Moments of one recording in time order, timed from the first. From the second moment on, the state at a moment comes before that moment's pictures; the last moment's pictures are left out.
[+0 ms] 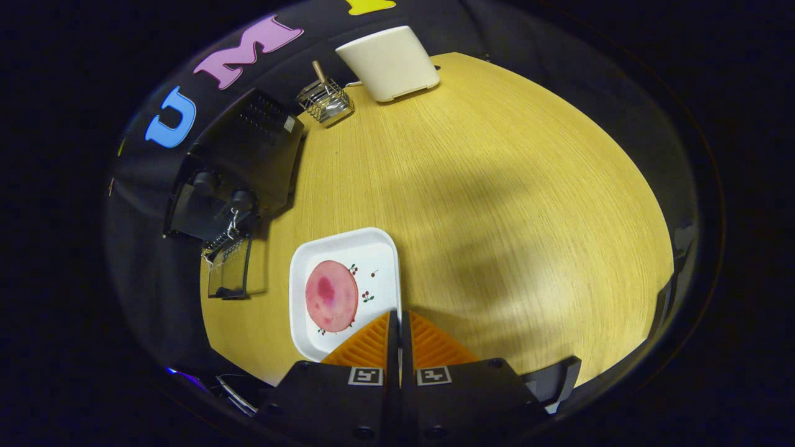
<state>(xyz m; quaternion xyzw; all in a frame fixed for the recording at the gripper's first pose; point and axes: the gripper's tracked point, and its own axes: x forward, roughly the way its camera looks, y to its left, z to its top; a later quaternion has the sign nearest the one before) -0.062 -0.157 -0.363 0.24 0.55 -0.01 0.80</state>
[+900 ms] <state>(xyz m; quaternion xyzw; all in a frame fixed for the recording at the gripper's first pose) -0.084 -0.124 -0.279 0.38 0.46 -0.04 0.80</state>
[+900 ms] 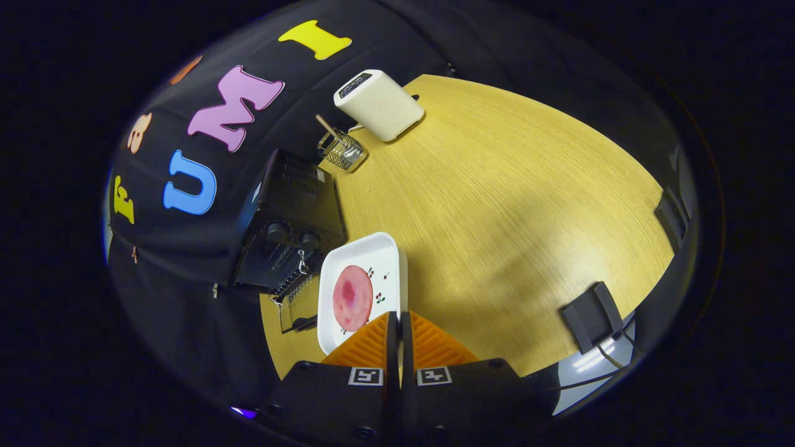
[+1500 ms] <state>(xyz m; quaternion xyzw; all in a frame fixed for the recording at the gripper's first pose) -0.073 -0.008 -0.245 0.42 0.45 0.03 0.79</state>
